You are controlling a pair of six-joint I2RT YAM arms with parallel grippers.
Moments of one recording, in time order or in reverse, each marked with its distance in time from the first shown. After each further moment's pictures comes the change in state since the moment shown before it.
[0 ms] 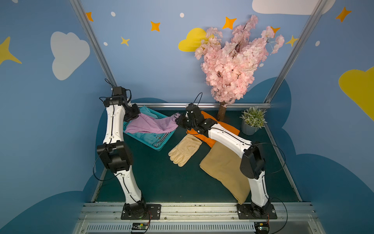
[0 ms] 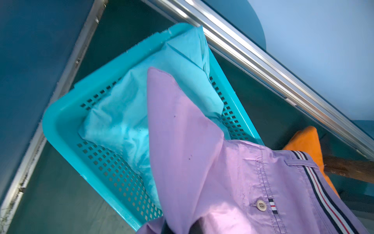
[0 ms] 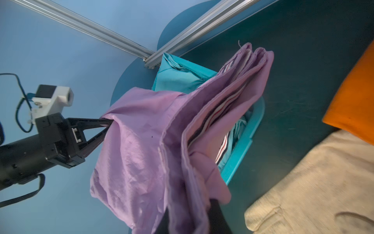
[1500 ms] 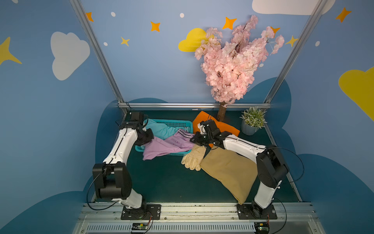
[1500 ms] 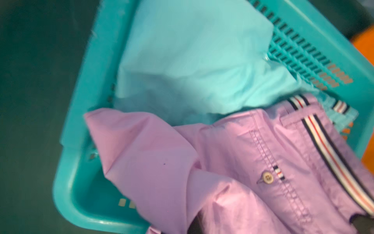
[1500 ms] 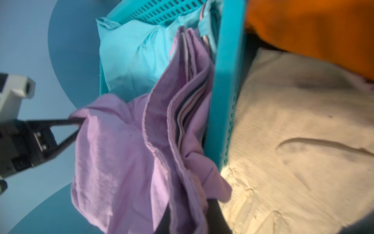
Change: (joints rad) left arm -0.202 -0.507 -0.924 0.254 0.001 -0.076; right arm -0.151 -0.321 -0.666 0.072 -0.291 -0.156
